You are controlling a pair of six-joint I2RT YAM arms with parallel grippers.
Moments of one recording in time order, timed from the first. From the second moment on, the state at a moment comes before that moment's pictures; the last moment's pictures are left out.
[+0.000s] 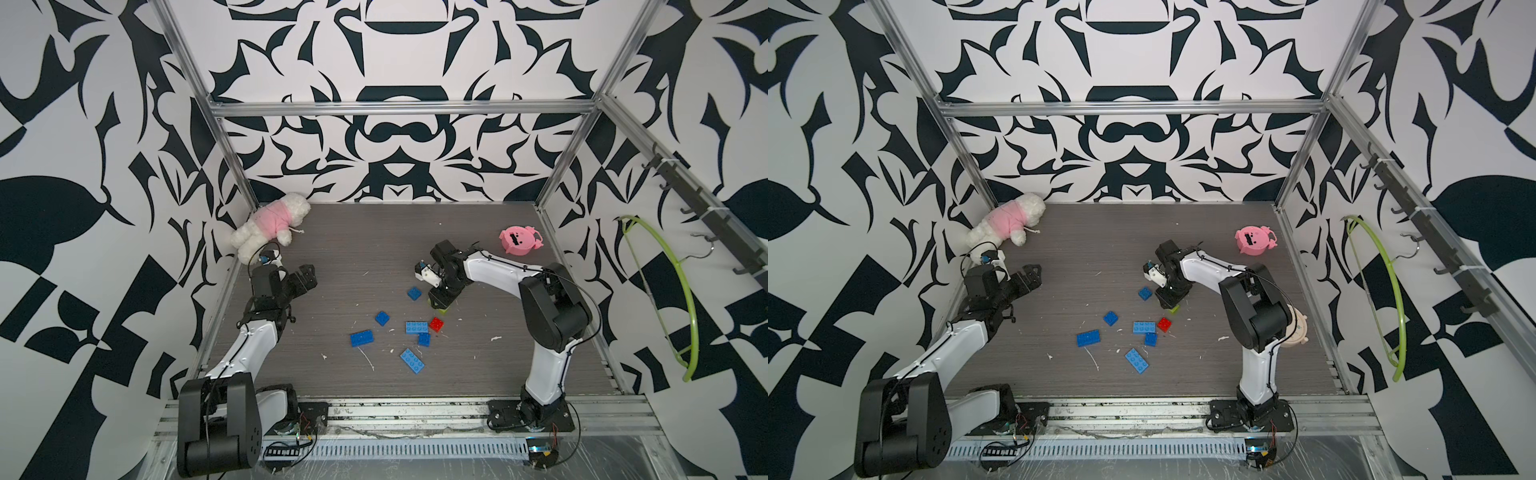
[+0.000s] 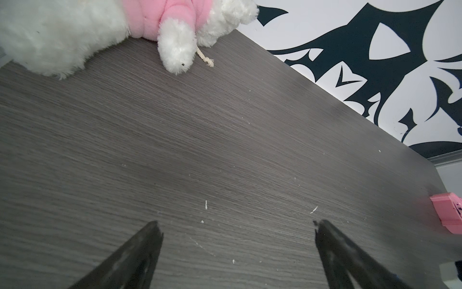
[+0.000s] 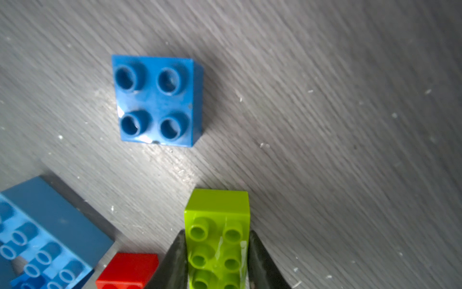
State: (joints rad) left arm 0.08 1.16 0.49 0.13 0.20 -0.42; right arm 0.51 1.89 1.25 -0.78 -0.15 -0.27
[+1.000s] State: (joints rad) left arm 0.08 1.16 0.49 0.13 0.20 -0.42; right arm 0.61 2.02 1.53 -0.84 -0.12 -0.17
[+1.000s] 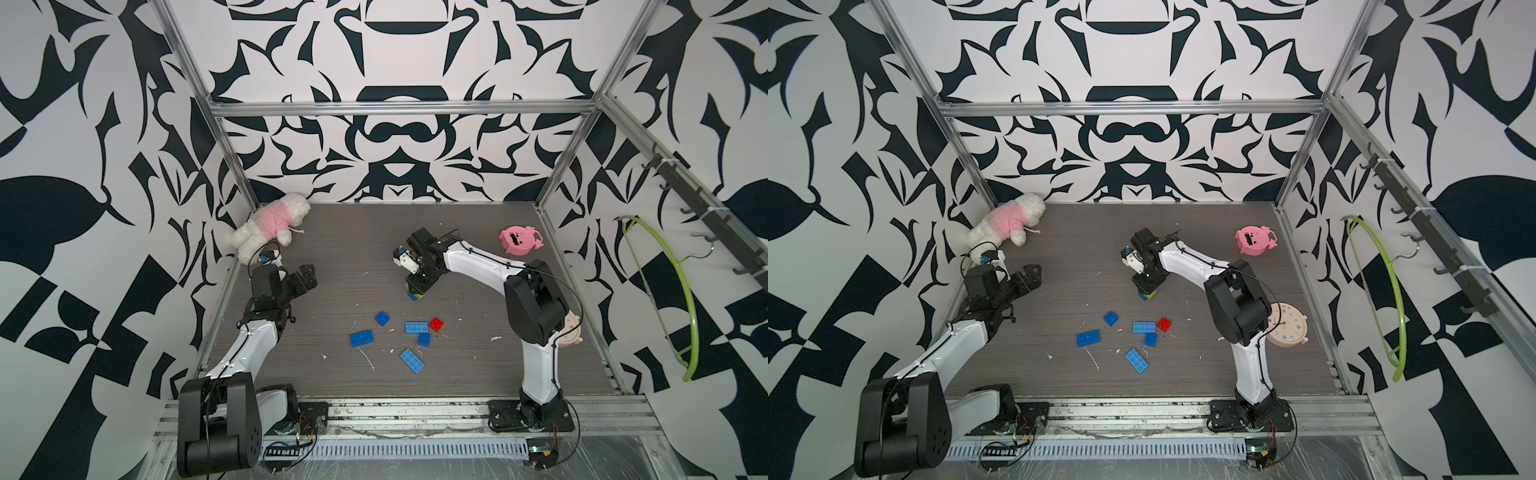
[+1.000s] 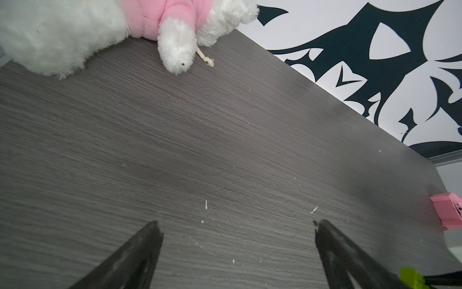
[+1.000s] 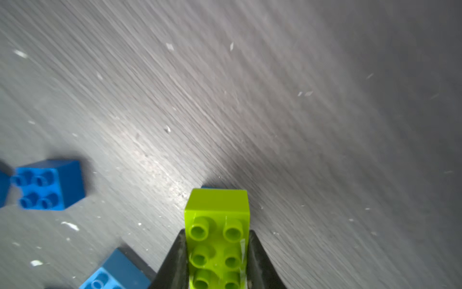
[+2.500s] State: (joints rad) left arm 0.08 1.17 0.49 0.13 0.20 -0.42; right arm 0.62 1.94 1.56 -0.88 -0.11 -0.11
